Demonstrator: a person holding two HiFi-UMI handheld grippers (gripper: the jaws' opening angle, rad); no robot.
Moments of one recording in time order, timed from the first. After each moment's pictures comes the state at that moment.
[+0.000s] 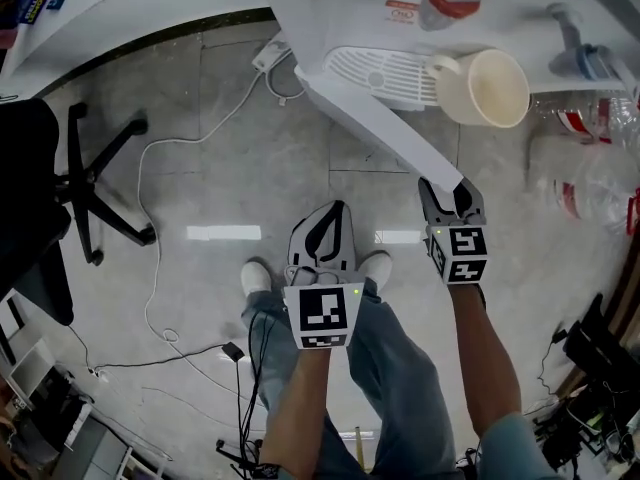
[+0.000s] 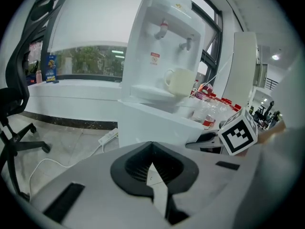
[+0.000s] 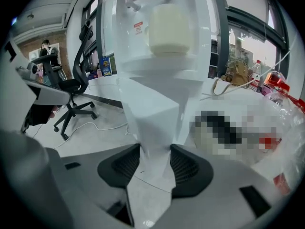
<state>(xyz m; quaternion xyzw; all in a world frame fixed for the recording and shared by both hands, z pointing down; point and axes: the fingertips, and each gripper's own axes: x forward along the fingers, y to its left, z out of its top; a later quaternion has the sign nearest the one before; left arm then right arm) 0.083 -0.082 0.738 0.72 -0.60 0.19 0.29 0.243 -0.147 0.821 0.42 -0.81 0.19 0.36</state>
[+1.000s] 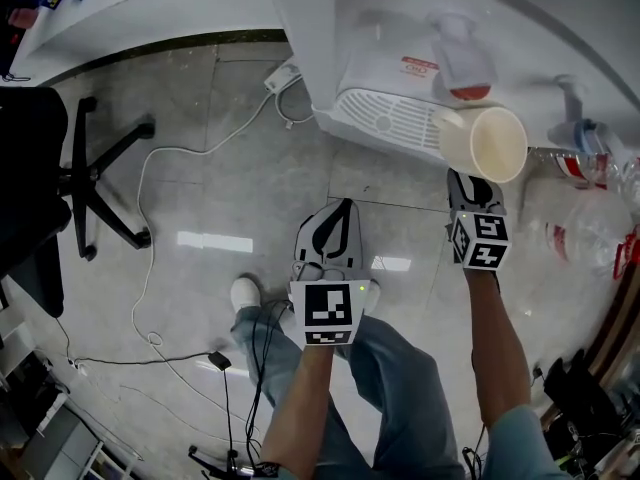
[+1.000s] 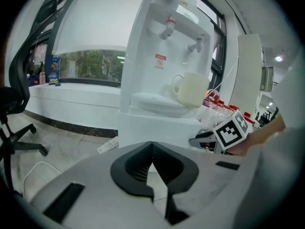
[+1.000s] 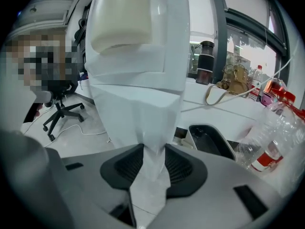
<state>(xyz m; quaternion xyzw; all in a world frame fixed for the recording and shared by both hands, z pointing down) 0.081 -0.141 0.732 0.71 -0.63 0.16 0.27 0.275 -0.256 0.823 0.44 -0.81 0.16 0.35</state>
